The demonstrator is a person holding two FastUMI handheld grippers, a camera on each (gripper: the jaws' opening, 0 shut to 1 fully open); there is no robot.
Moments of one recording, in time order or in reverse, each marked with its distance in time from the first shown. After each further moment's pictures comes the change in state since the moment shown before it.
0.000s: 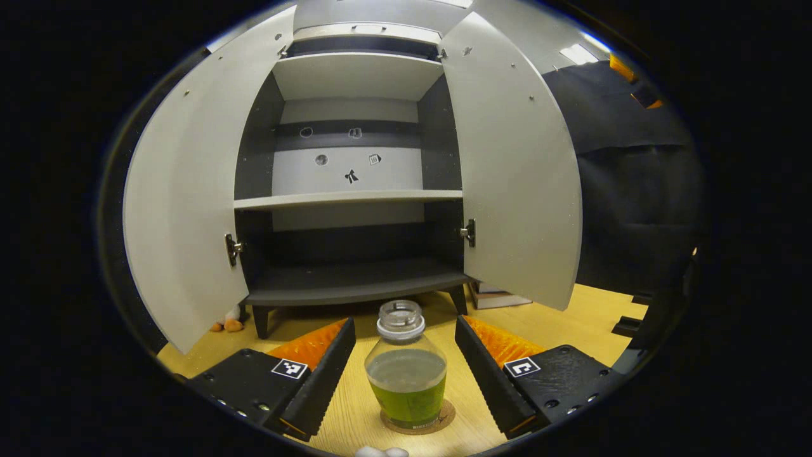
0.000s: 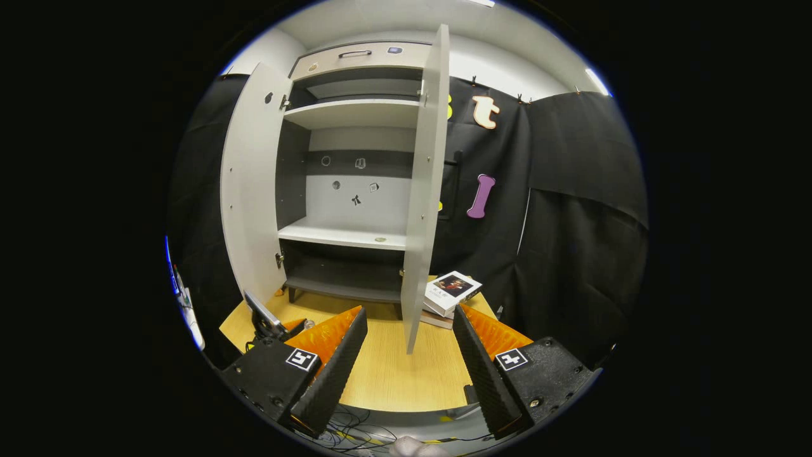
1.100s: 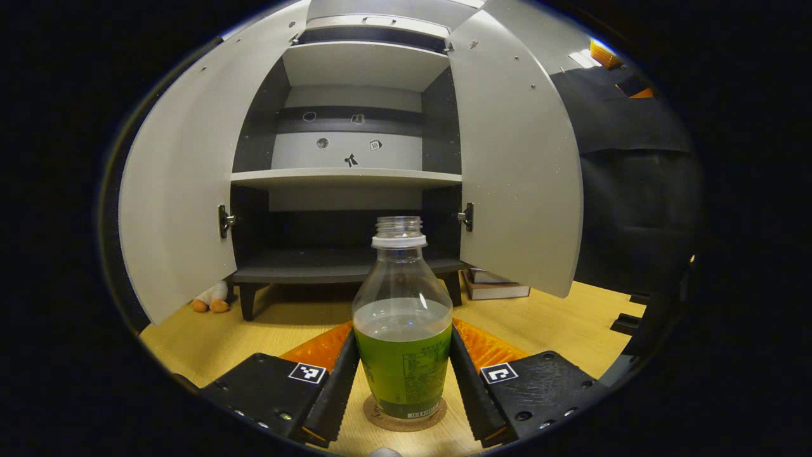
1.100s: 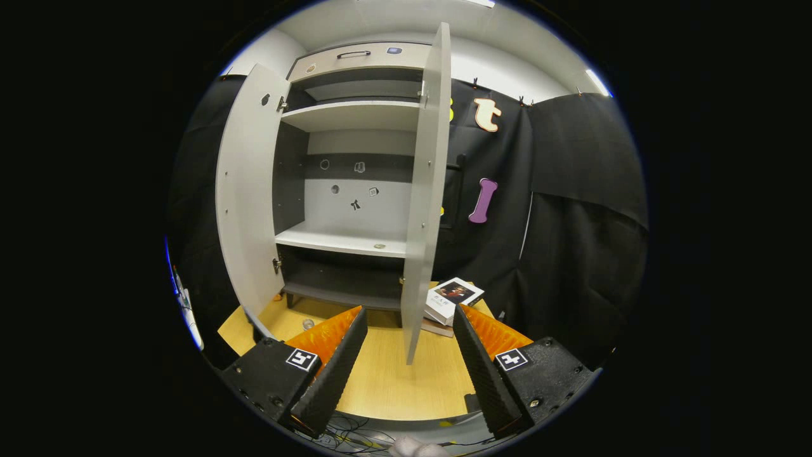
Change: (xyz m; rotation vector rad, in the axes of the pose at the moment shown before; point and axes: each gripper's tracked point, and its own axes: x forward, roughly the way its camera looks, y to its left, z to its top) left arm 0.008 -0.006 -0.061 -0.073 0.050 -0.013; right arm 0.026 0.002 0.007 -0.030 -0.003 0.011
